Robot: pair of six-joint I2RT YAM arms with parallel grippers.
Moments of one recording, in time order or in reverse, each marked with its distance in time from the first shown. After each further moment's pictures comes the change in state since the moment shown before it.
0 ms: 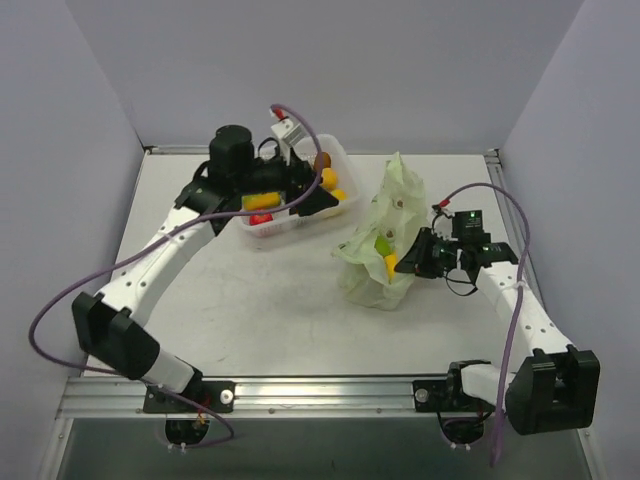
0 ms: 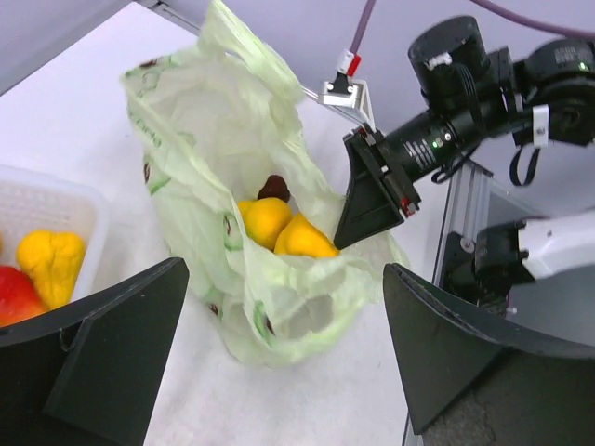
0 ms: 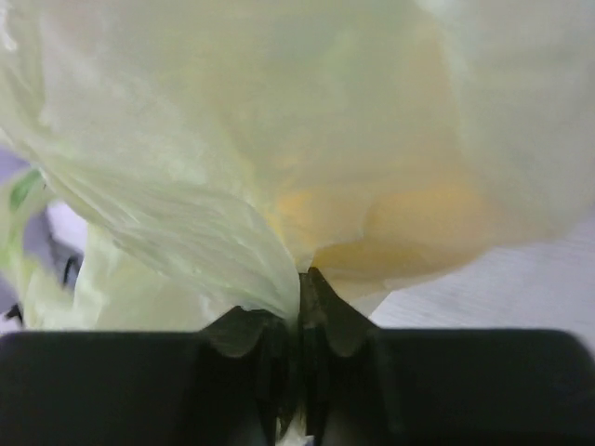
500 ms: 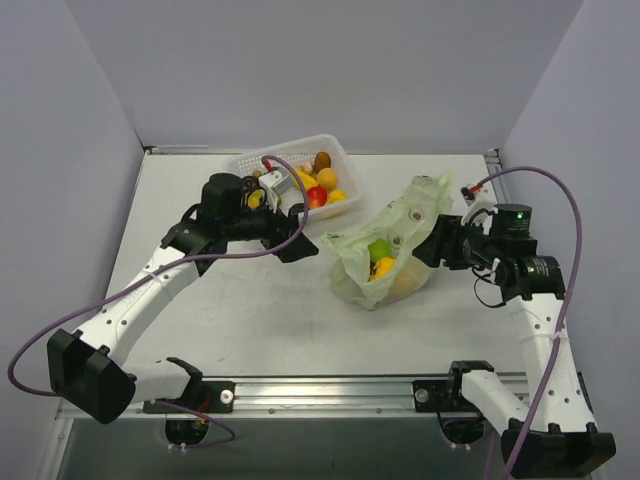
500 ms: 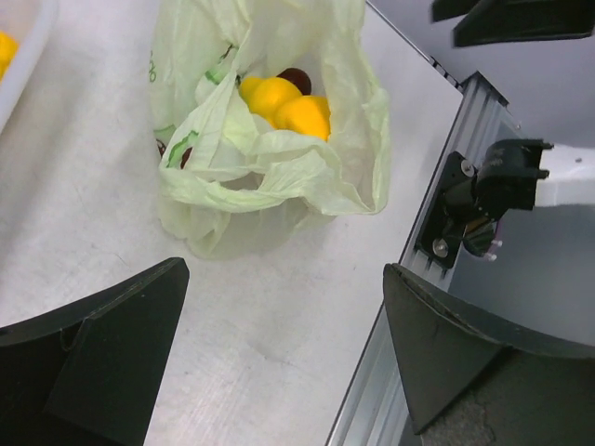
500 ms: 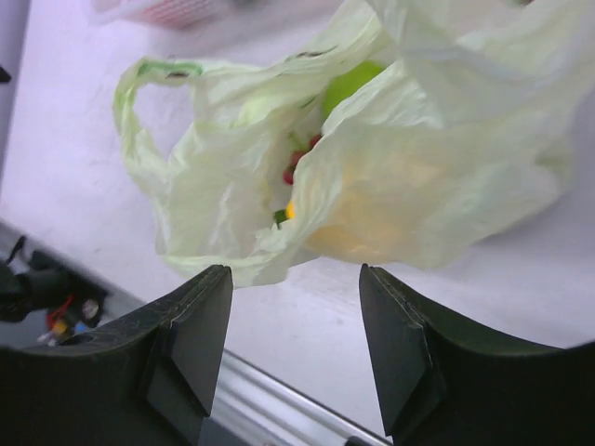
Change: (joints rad) left arm 0.047 -0.313 -0.416 -0.129 -0.007 0.058; right arm -0.025 -0.226 0.192 -0.201 -0.039 -0.253
